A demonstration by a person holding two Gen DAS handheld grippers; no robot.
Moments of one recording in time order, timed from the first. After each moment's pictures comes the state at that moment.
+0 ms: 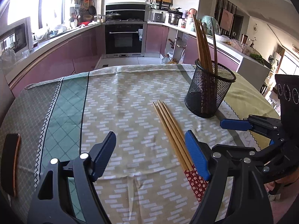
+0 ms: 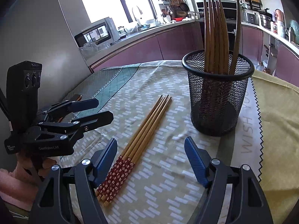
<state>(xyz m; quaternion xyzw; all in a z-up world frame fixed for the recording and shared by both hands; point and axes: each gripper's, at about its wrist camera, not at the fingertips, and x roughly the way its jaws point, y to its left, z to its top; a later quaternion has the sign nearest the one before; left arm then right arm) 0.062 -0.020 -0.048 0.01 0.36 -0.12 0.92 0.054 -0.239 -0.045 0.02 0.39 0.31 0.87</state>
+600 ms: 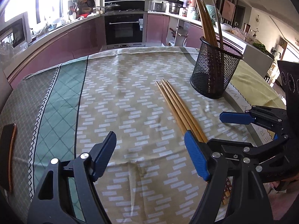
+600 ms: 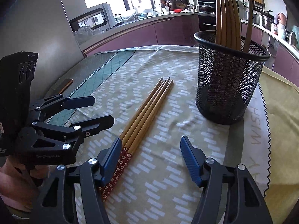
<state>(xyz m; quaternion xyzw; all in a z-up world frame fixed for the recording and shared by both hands) 0.062 -0.023 -0.073 0.02 0.40 -0.12 0.91 0.054 -0.216 -0.062 -0.02 0.42 0.29 0.86</state>
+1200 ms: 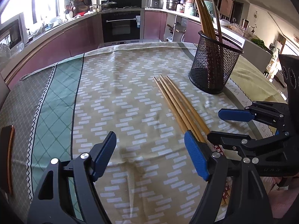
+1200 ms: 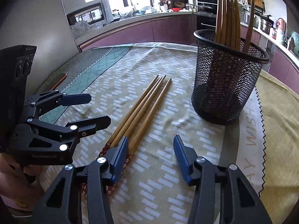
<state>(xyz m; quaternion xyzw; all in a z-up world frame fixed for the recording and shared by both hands) 0.067 -0.027 -0.077 0.03 0.41 -0.13 0.90 0.058 -0.212 -0.063 -0.04 0.43 0.27 0.86</state>
